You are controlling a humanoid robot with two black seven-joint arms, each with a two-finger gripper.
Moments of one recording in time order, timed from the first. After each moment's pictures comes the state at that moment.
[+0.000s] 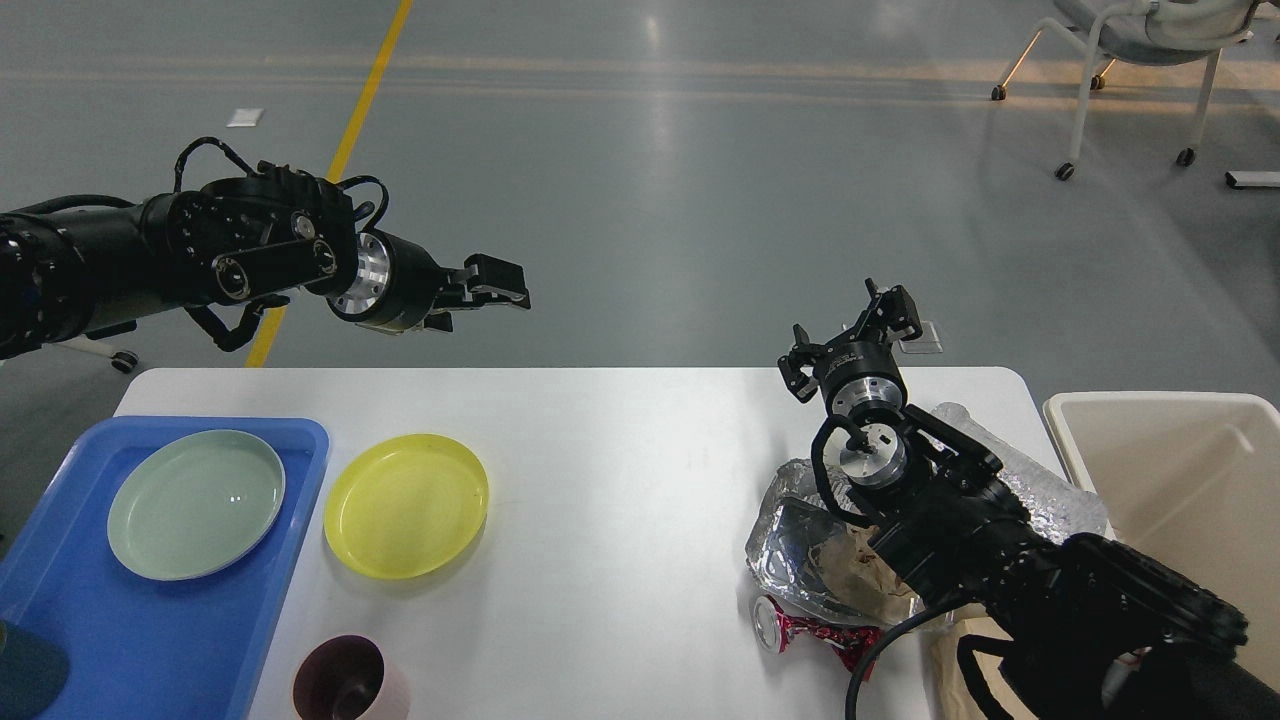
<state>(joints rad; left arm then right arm) -1.72 0.25 1.03 -0.87 0.10 -0.43 -0.18 0.85 0.16 0.66 0.17 0.29 0.13 0.40</state>
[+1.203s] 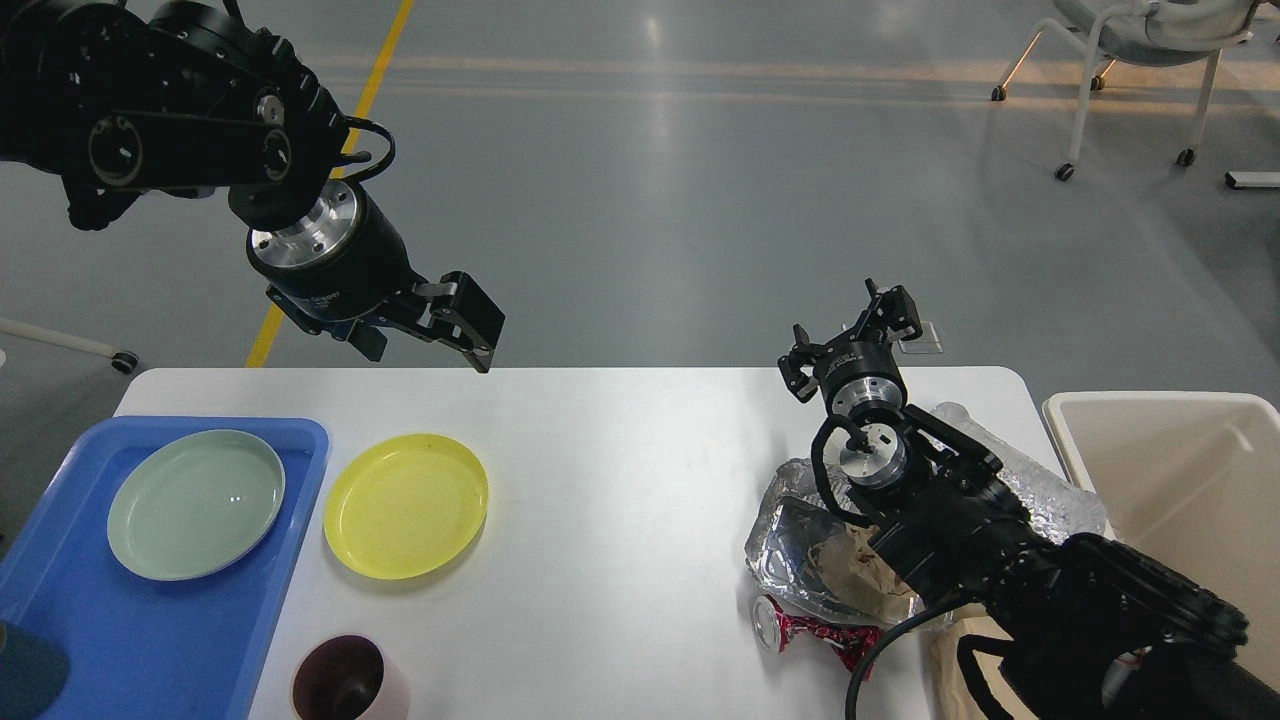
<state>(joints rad) -2.28 0.21 1.30 -1.34 0.10 -0.72 -0.18 0.85 0.16 0.66 0.17 0.29 0.13 0.40</state>
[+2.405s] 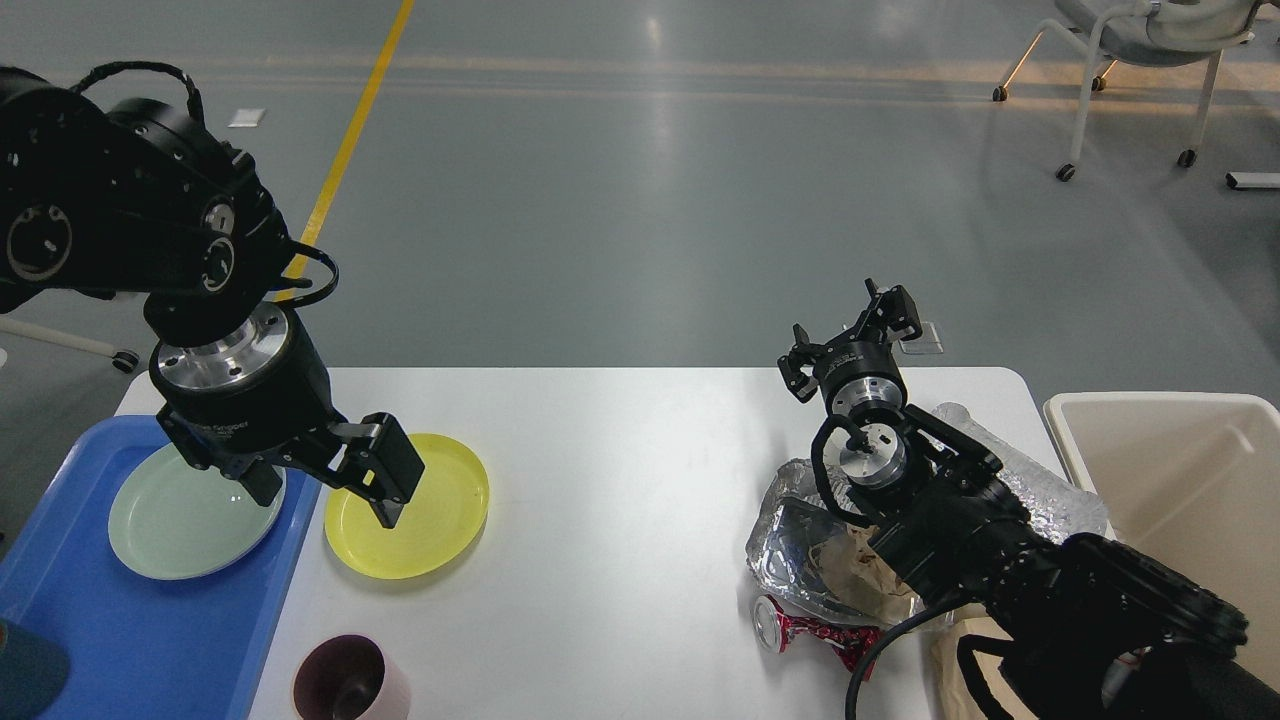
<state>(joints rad) -2.38 0.17 1.44 -1.67 0.13 -0.75 -0.17 0.85 0.16 0.66 0.17 0.29 0.13 0.40</state>
